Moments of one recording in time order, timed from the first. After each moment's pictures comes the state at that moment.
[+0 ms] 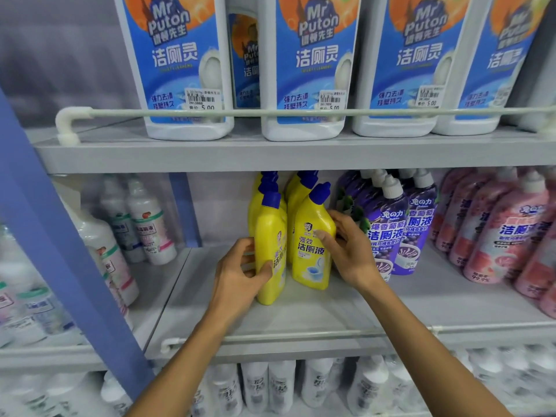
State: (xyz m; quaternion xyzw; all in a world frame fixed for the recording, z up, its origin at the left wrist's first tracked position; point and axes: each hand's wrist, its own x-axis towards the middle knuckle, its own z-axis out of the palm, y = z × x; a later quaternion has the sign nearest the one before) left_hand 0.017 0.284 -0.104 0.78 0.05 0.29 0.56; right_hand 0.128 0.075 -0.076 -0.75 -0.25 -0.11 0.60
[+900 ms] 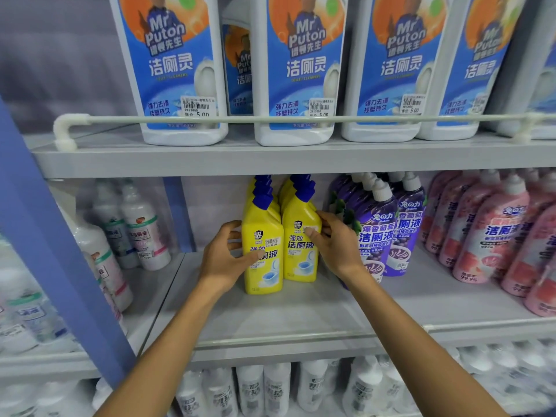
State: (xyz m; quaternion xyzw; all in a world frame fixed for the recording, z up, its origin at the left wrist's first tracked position) left_hand 0.048 0.318 -0.083 0.80 0.06 0.27 0.53; right_hand 0.143 0.091 -0.065 -0.82 -0.22 -0.15 0.50
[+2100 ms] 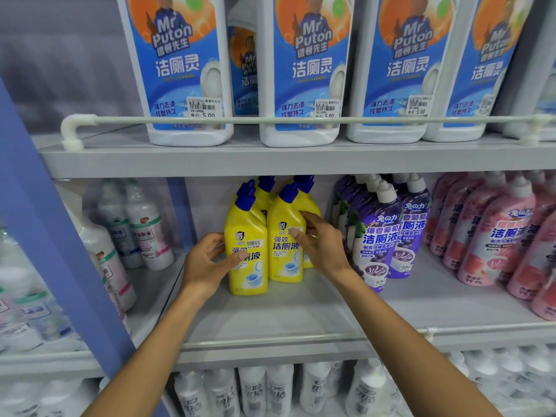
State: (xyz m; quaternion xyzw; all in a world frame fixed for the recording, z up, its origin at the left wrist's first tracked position) left_hand 0.037 0.350 -0.100 0.71 0.07 0.28 0.64; right_hand 0.144 0.120 -0.068 -0.80 -0.26 -0.14 0.52
